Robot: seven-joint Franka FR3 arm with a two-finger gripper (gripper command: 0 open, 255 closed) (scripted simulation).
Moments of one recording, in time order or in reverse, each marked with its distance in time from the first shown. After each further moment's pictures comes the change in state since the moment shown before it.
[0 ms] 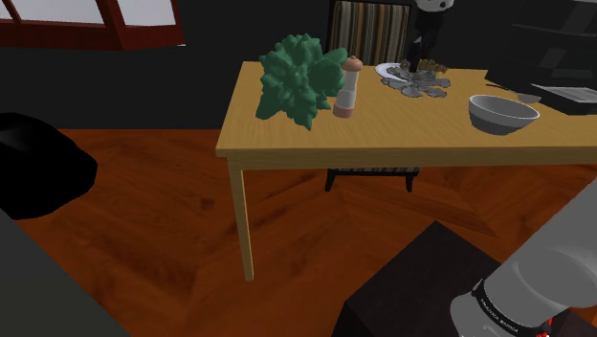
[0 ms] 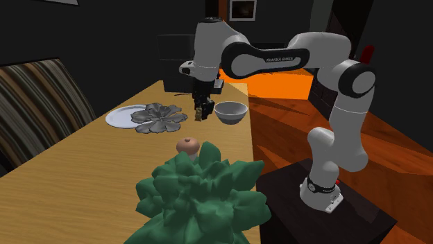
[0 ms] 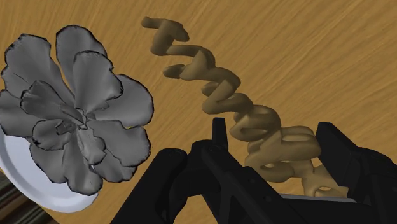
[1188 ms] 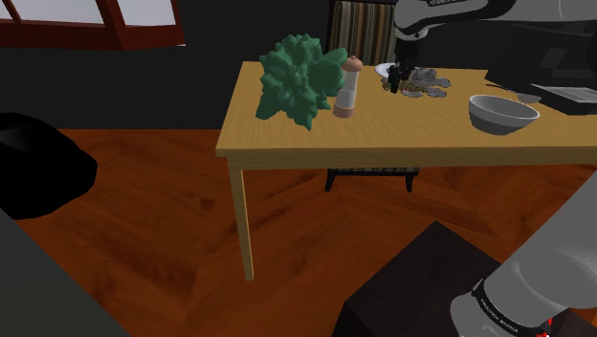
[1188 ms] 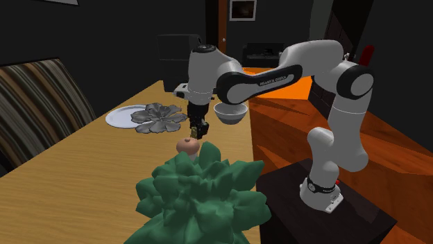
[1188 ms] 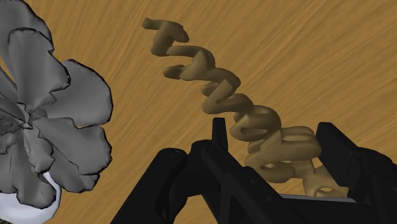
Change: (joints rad) arm 0.021 0.045 0.020 -0.131 -0.003 0.162 0.080
